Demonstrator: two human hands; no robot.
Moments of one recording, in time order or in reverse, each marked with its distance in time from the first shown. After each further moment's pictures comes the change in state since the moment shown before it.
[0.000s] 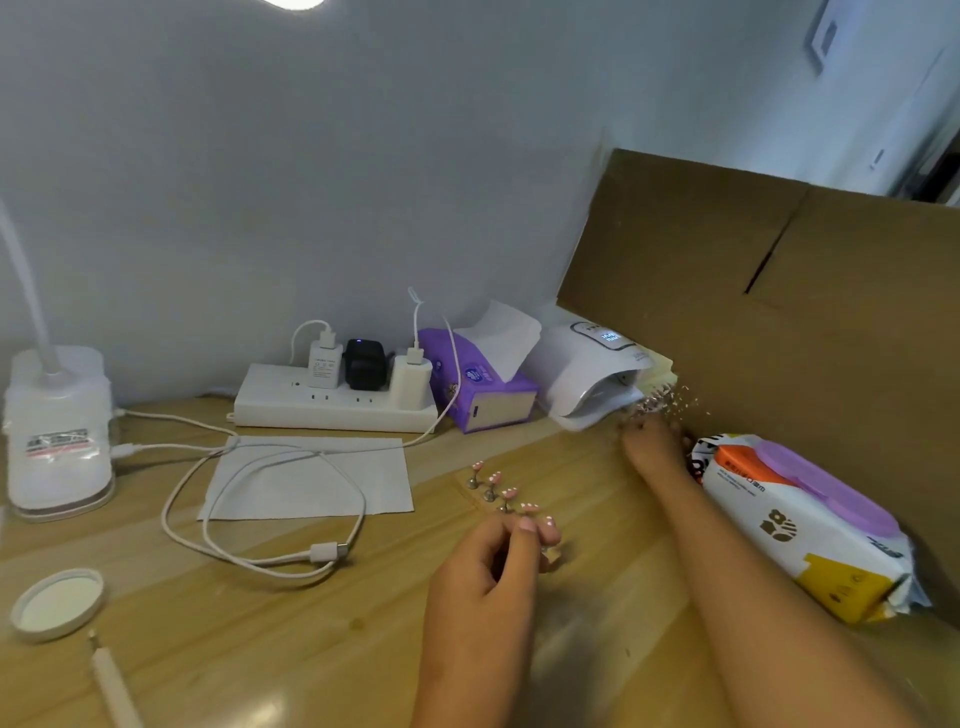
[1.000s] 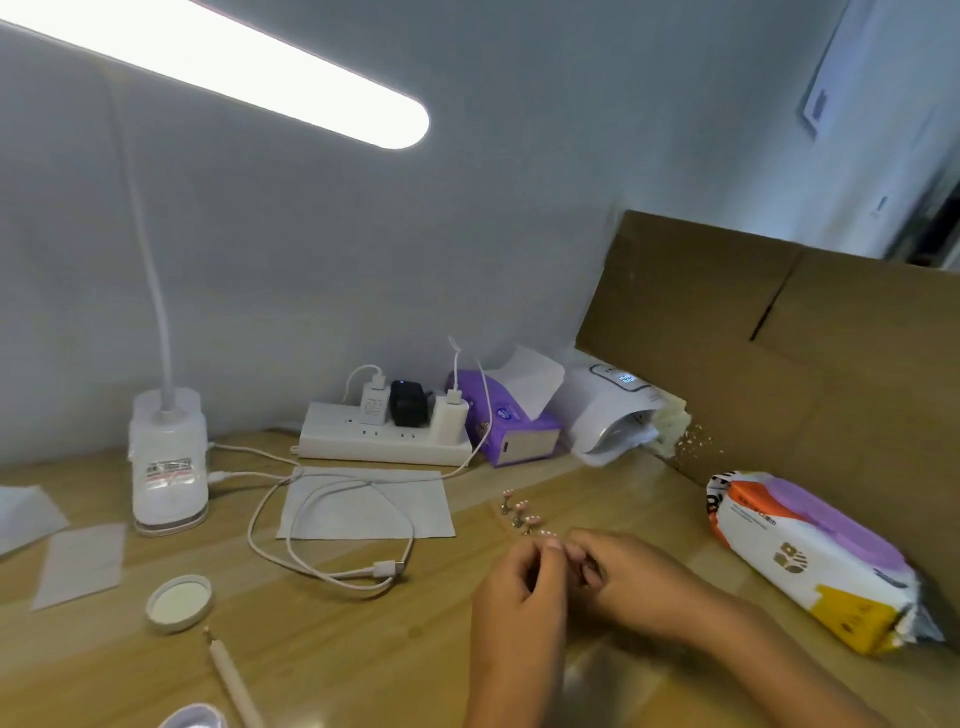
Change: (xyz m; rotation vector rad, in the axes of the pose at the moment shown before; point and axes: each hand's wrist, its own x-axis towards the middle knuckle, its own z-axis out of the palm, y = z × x) left_hand 0.001 0.002 -0.002 -0.017 0.016 -0.033; right_hand -0.170 -0.028 -0.044 -0.067 -0.516 -0.710
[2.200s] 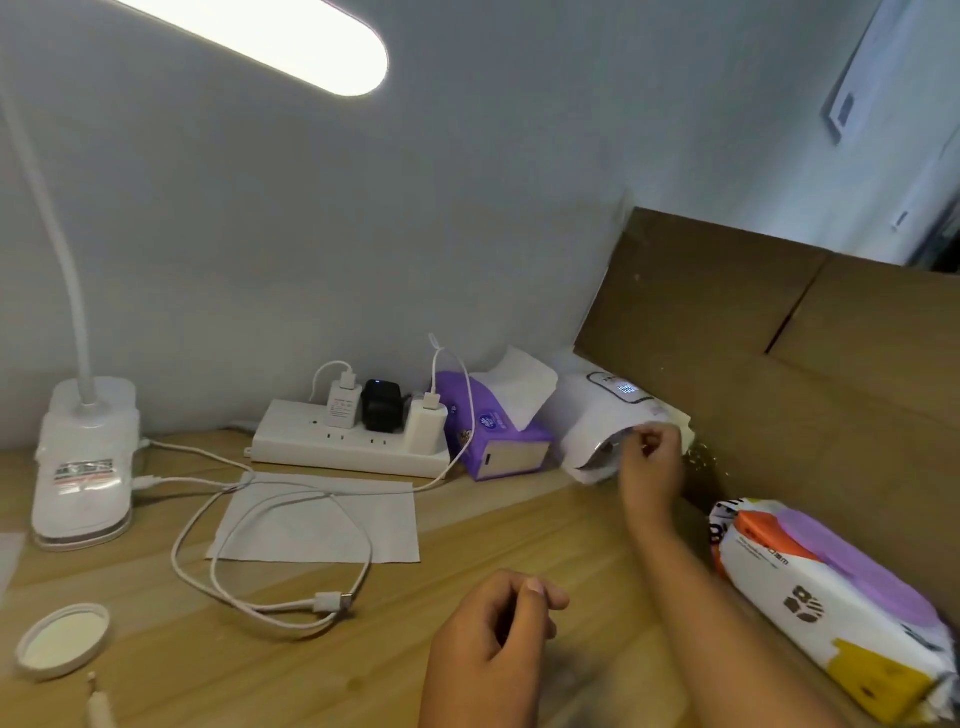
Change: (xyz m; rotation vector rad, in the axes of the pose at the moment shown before) left_hand 0.003 -0.003 0.002 0.068 0.007 -0.034; right_hand 0.129 0.091 -0.025 0.601 1.134 0.227
